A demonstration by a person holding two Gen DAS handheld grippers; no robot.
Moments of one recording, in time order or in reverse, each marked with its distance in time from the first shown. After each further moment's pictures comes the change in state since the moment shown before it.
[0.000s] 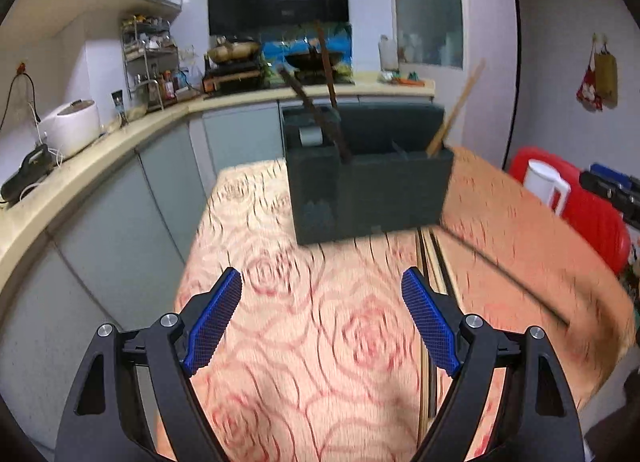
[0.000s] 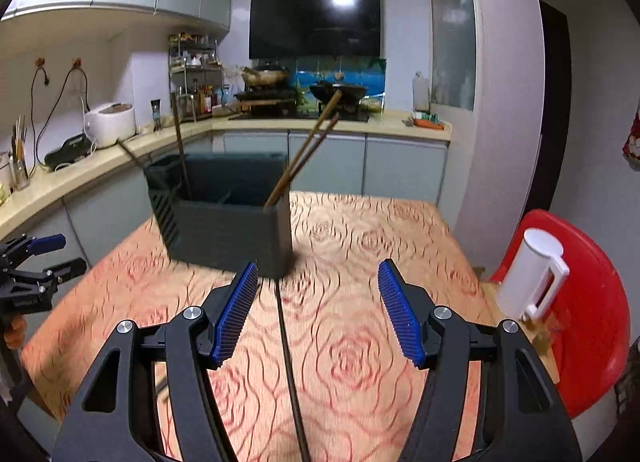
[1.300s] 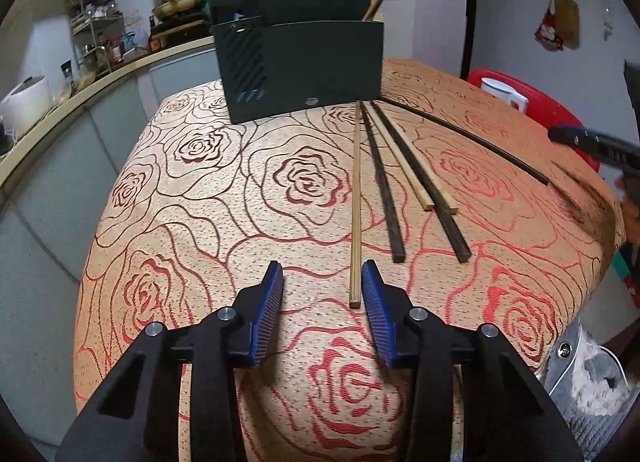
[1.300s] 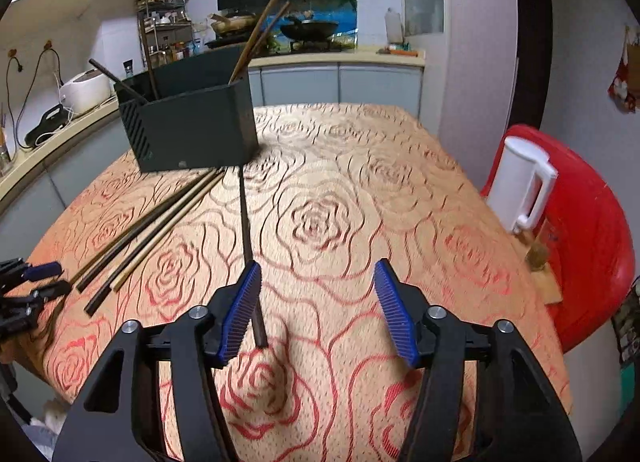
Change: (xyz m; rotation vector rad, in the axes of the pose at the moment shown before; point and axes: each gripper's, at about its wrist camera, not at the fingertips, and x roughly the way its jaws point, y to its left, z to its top) left arm 0.014 -0.027 -0.103 0.096 0.167 -0.145; right arm 0.001 -0.030 -0.101 0.100 0.197 -0.030
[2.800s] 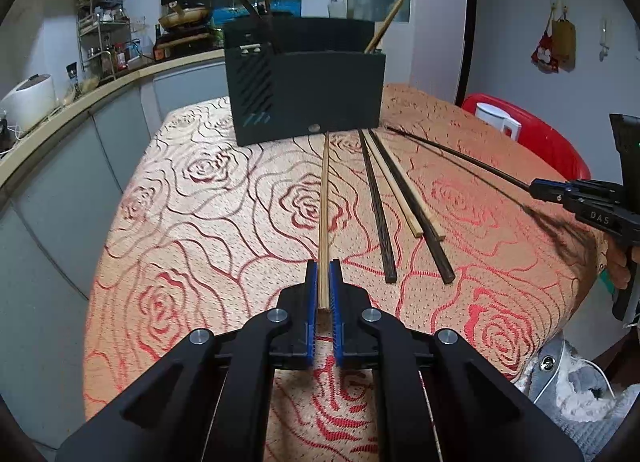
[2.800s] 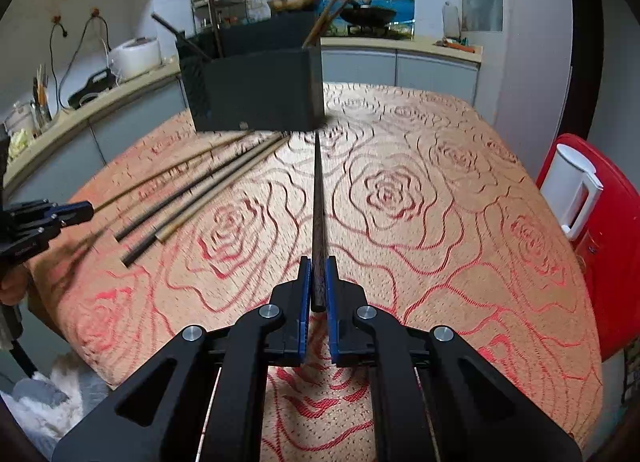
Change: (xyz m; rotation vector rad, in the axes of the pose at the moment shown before) left arm -0.025 0.006 0.009 -0.033 -0.075 -0.024; right arm -0.001 0.032 -0.013 -0.114 0.033 0.148
